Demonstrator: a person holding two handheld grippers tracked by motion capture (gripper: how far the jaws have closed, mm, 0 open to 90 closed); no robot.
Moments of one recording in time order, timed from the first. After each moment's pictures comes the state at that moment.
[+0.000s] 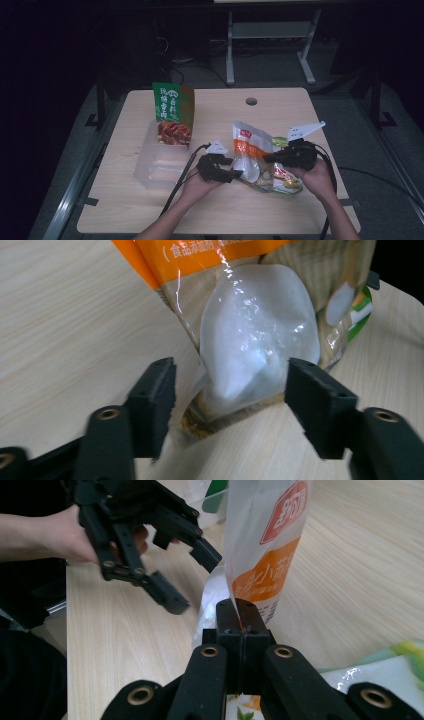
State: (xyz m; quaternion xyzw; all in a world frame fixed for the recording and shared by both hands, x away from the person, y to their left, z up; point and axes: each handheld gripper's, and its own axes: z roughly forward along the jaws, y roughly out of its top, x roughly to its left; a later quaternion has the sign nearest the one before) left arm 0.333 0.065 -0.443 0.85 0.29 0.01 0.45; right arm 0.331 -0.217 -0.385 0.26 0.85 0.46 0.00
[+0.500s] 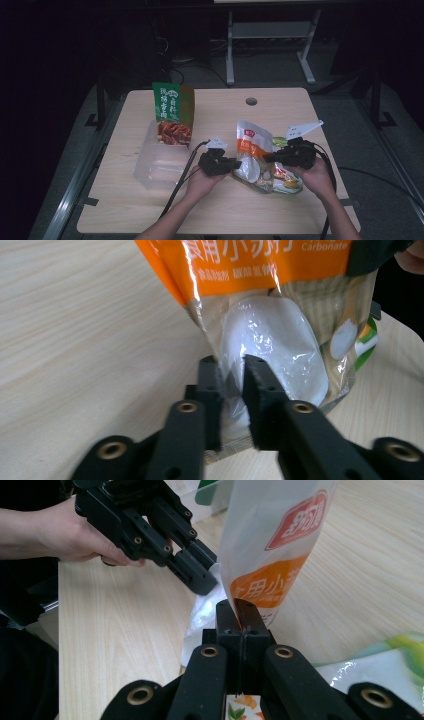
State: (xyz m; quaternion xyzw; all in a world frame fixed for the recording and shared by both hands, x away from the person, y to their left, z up) left arm 0.340 0.064 -0.441 0.82 0.32 0.00 0.47; right arm 0.337 -0.218 -0.390 0.27 0.85 0.44 0.00
